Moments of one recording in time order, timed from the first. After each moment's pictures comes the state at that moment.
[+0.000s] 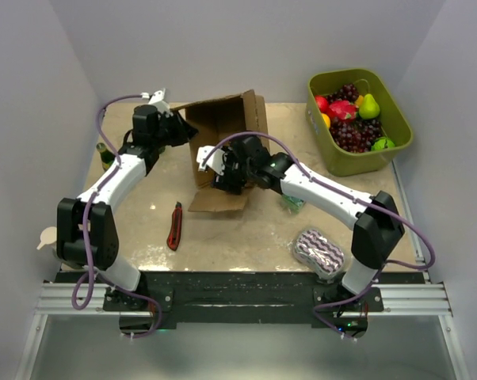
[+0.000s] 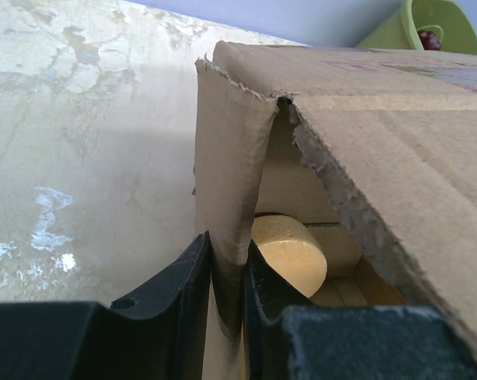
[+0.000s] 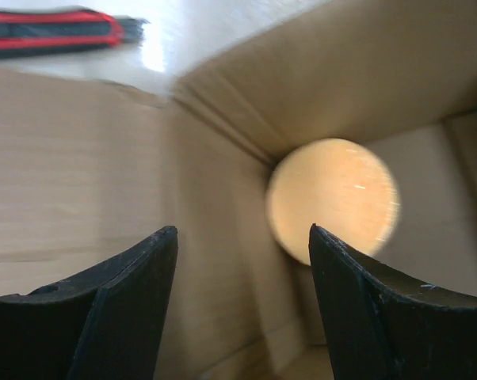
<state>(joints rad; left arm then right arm) -0.16 1.59 1.19 0.04 0.31 -0.49 0.82 1.72 1.47 -0.45 -0.14 -0.62</state>
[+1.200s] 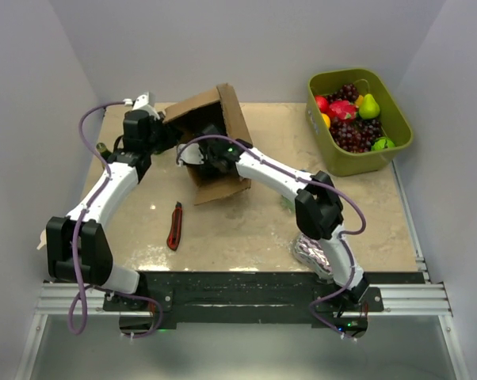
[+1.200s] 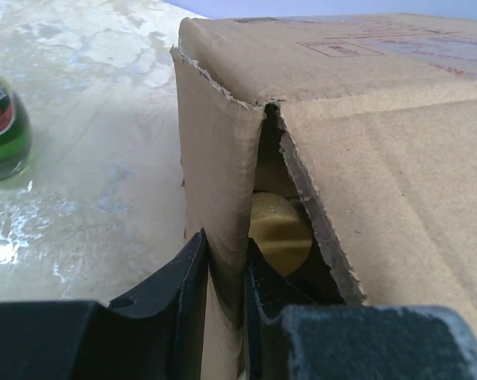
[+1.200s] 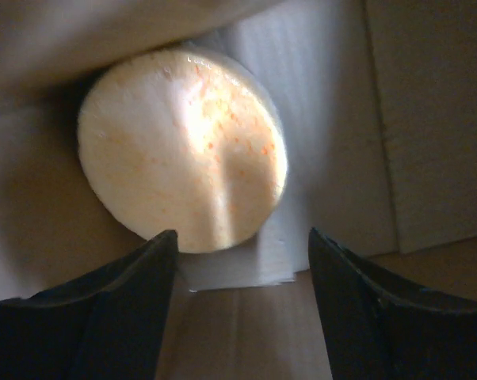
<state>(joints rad) -0.16 1.46 1.13 -0.07 0.17 -0.52 0.85 2.20 1.95 -0.54 0.39 -0.98</state>
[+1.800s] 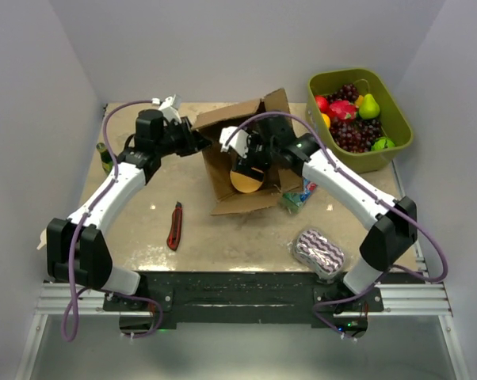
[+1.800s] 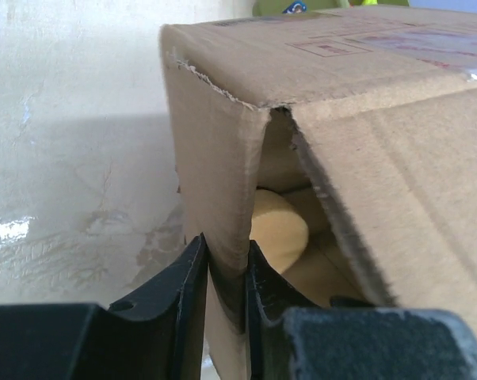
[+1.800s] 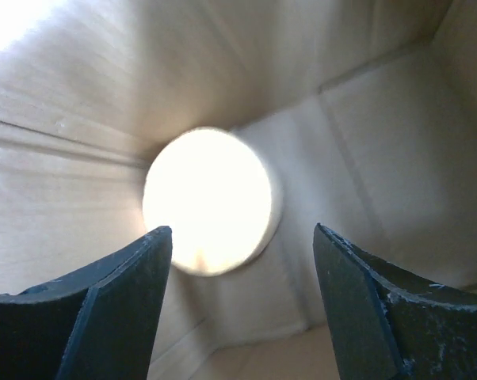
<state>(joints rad) -0.24 1.44 1.17 -0.13 0.42 -0.57 0.69 1.65 1.58 -0.68 -0.11 -0.71</state>
